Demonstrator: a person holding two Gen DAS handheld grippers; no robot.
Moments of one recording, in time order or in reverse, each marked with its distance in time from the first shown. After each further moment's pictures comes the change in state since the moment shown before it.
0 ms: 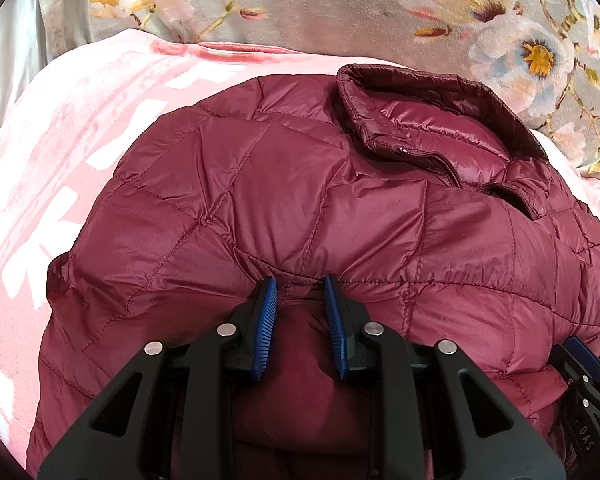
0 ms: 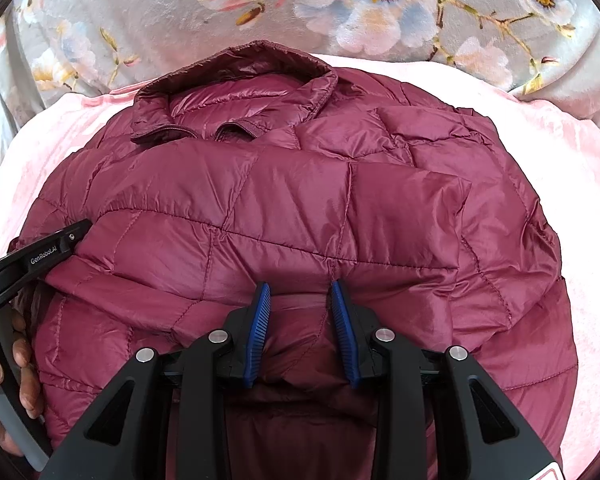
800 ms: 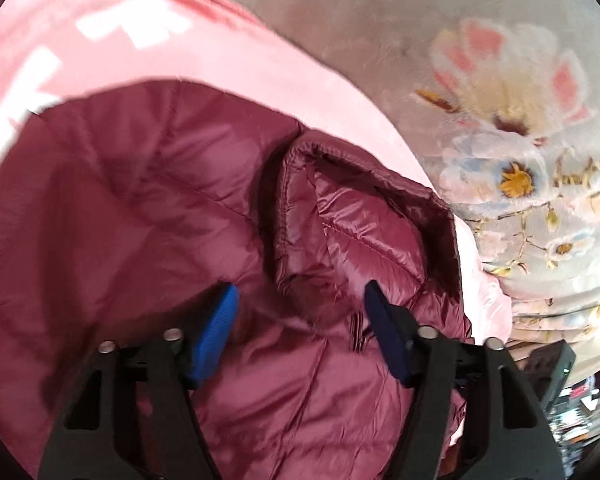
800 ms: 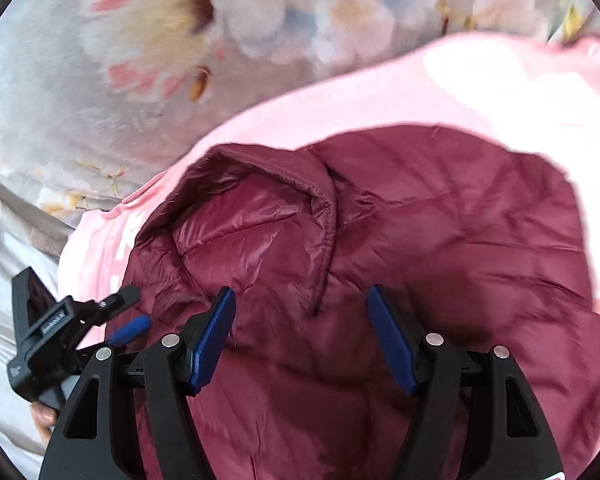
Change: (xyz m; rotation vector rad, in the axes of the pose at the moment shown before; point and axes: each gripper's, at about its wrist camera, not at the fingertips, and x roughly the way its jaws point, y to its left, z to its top) left arm 0.067 0.018 0.112 -0.346 0.244 -0.469; right arm 0.065 -0.049 0.133 0.331 0.096 0.329
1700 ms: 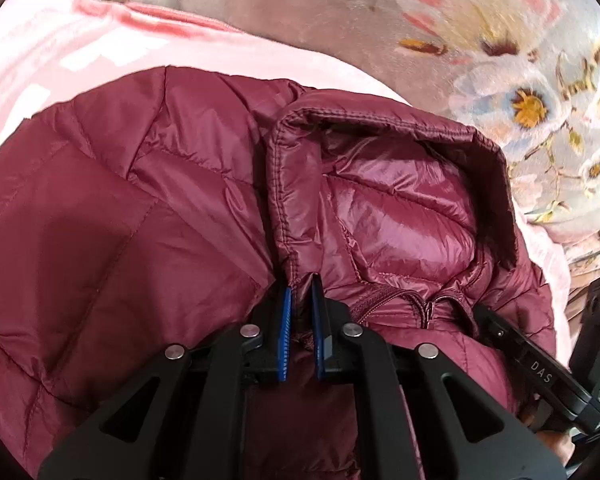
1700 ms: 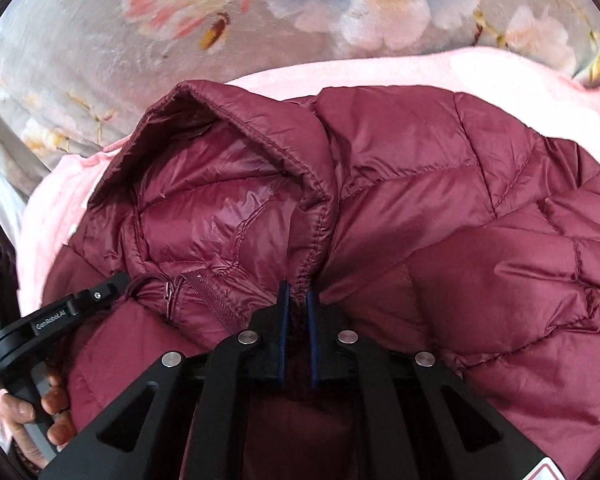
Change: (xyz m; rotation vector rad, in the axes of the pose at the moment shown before) left arm 0.008 0.002 -0.051 0.269 -0.127 0.142; right arm 0.025 0.015 -0.028 -0.226 -0.042 -0.120
